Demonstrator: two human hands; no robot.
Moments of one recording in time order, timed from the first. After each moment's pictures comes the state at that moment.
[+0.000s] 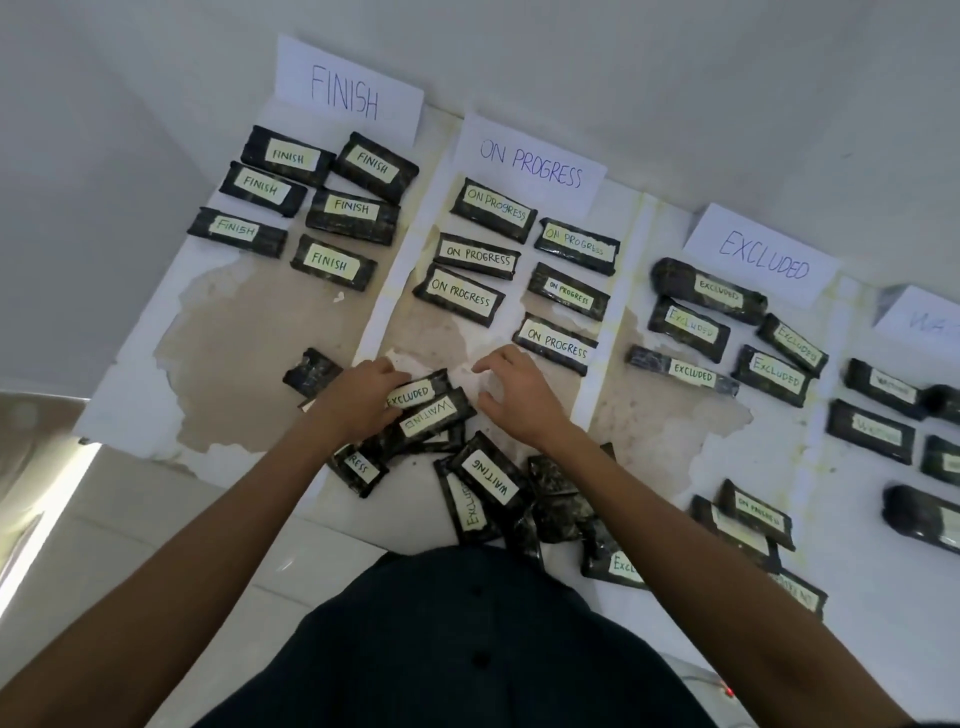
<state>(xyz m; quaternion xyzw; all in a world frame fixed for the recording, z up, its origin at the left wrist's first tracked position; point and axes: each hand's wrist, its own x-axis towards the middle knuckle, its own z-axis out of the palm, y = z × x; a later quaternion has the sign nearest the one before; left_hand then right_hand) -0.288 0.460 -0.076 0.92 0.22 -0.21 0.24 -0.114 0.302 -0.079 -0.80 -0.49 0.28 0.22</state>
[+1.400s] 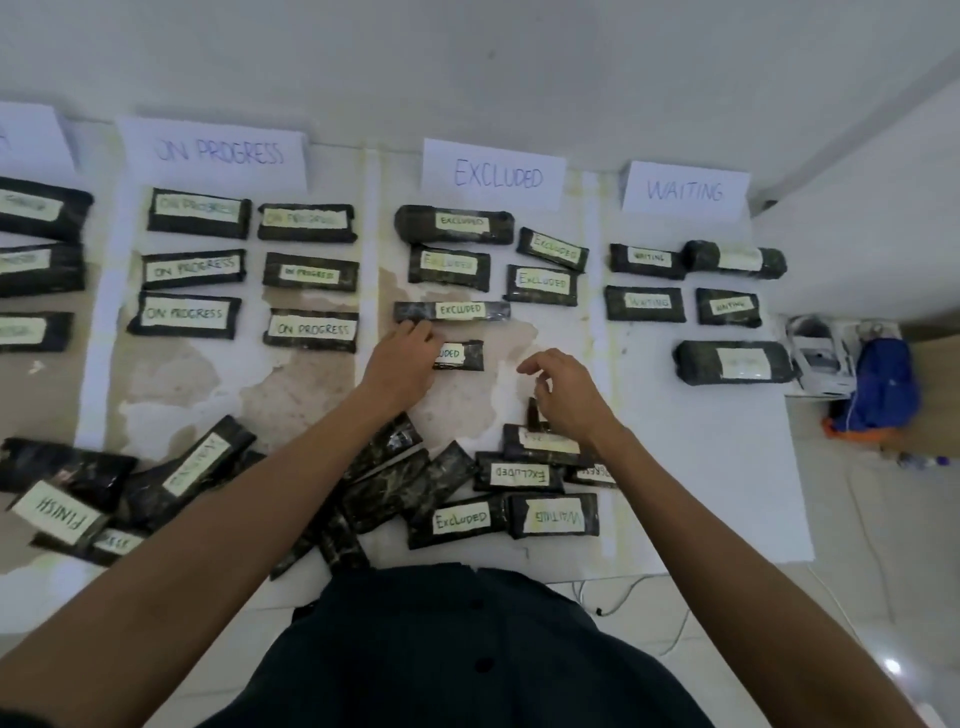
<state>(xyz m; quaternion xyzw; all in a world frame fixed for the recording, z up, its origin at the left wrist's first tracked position) -0.048 0.248 -0.091 0.98 0.04 -0.12 0.14 0.026 0.023 -0.061 -0.91 -0.28 0.22 0.23</state>
